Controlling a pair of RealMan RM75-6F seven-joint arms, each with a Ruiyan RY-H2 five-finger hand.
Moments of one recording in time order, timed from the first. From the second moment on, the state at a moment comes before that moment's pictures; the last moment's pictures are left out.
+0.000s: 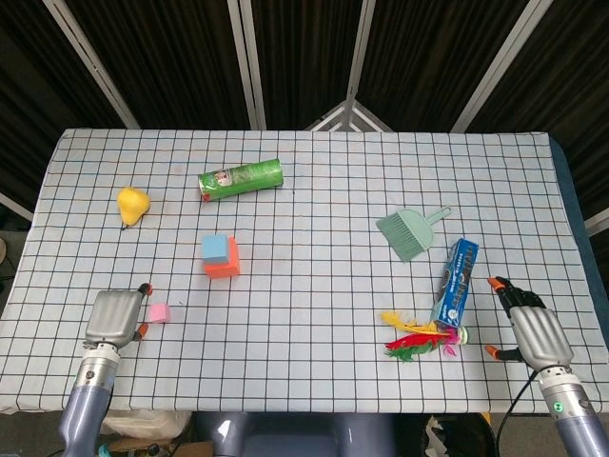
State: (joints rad) left arm -0.48 -1.41 0.03 -1.91 0.88 1.47 0.87; right arm 0.22 -1.05 0.04 -1.73 -1.33 1.18 -0.09
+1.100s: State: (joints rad) left arm -0.45 -1.56 0.00 -1.75 0.87 1.44 0.93; right arm 0.23 -1.05 0.03 -1.73 -1.32 1.15 -0.06
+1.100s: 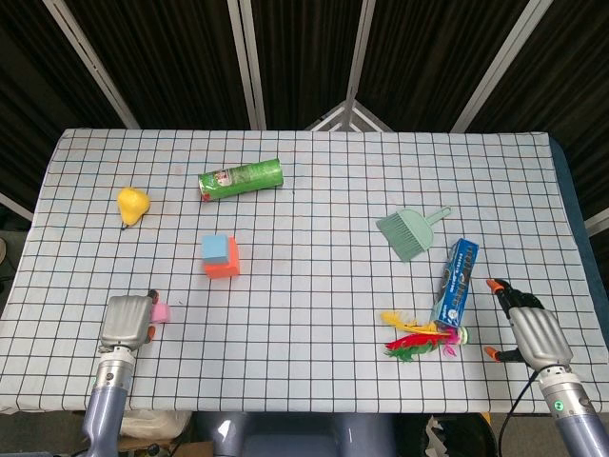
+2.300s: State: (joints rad) left arm -0.41 -1.45 -0.05 -1.89 0.98 1.47 0.85; right arm 0.25 -1.05 0.02 -1.74 -1.30 1.12 -0.08
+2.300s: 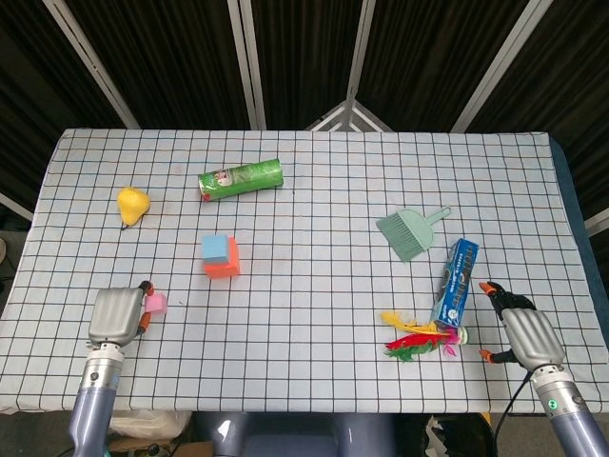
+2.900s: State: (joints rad) left arm -0.59 -1.39 -0.28 -2.10 0.78 1.53 1.14; right arm 0.25 -1.04 0.02 -1.74 -1.31 1.12 -0.07
